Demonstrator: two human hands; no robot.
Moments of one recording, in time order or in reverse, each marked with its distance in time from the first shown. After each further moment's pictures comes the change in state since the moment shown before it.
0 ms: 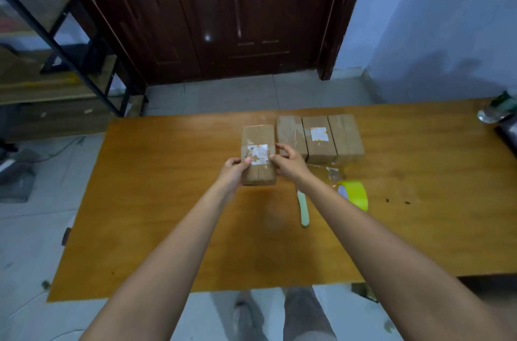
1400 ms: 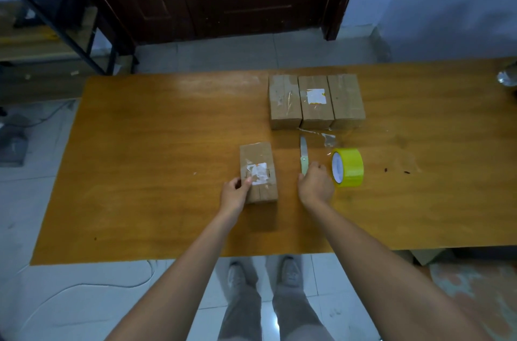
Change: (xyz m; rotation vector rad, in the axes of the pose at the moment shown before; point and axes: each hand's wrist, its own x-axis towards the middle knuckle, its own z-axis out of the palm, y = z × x) left_hand -0.037 -0.130 0.019 0.330 0.117 -0.101; right_hand -0.031 0.132 -0.040 -0.940 0.402 0.152
